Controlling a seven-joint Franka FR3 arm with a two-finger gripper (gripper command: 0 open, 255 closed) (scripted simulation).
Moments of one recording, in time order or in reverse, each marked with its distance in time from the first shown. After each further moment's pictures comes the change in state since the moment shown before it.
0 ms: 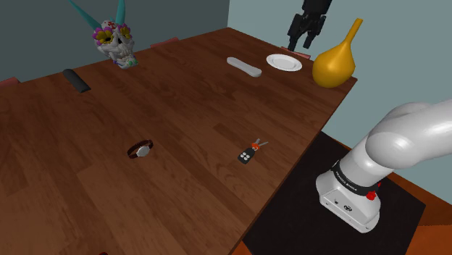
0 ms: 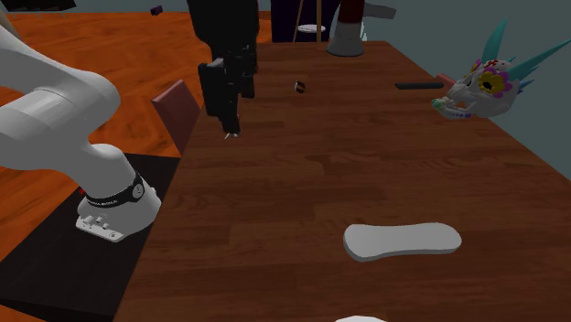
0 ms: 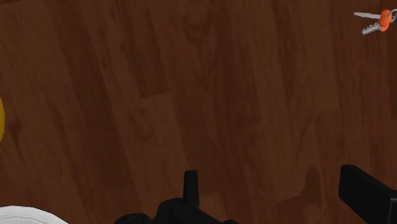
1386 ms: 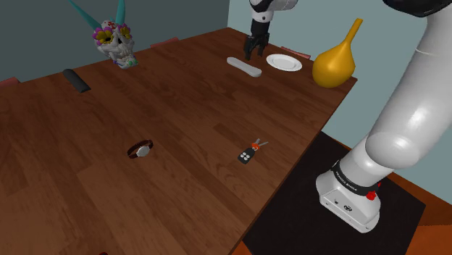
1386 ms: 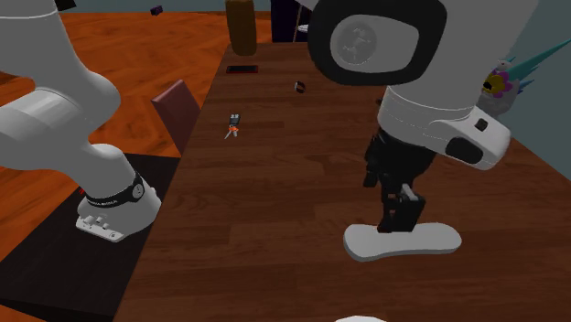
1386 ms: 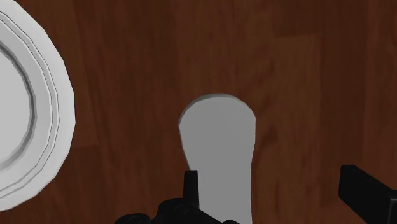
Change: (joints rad) arm 0.003 0.785 -0.037 0.494 0.019 0.302 -0.183
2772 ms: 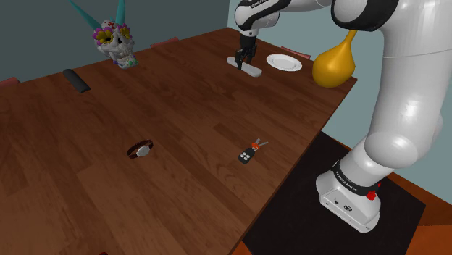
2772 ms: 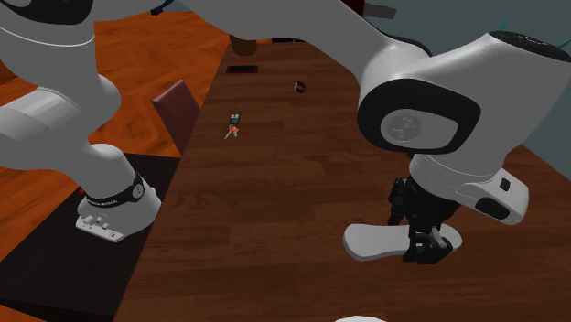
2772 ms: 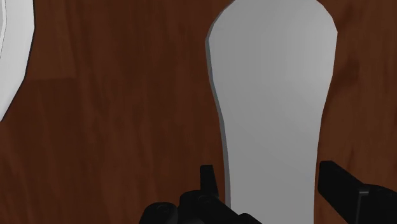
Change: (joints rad) arm -0.019 0.276 0.011 0.211 0.014 0.071 -0.037
